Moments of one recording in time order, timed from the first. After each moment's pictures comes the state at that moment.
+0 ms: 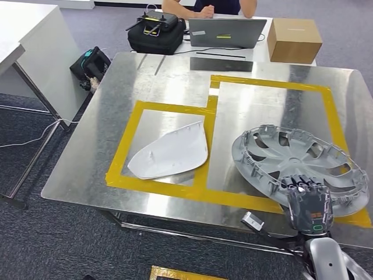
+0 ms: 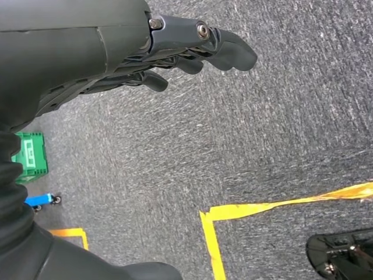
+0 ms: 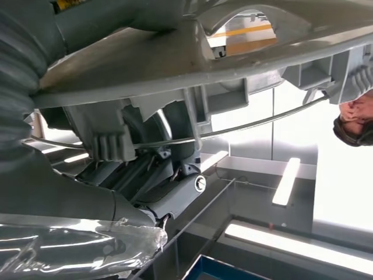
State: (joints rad) left arm 0.00 0.08 0.42 -0.17 -0.68 0.07 -0.08; right arm 0.01 -0.55 0.60 -1.72 1.57 -0.51 0.52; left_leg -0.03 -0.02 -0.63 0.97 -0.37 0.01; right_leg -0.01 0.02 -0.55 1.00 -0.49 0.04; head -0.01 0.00
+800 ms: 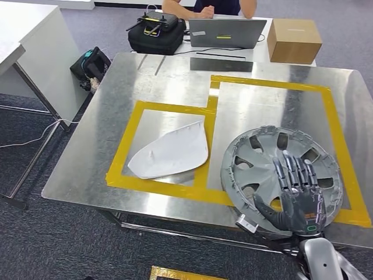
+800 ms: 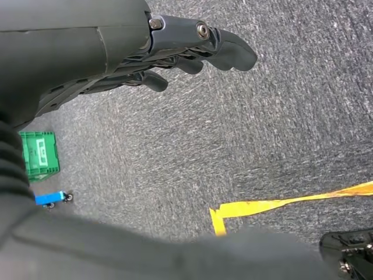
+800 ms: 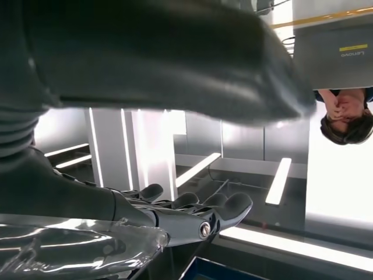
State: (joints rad) left arm -0.01 0.08 0.42 -0.17 -0.69 0.05 -0.04; right arm 0.01 -0.52 0.61 -1.72 1.57 -0.52 0.48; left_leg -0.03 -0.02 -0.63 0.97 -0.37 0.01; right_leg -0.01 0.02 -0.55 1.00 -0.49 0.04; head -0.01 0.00
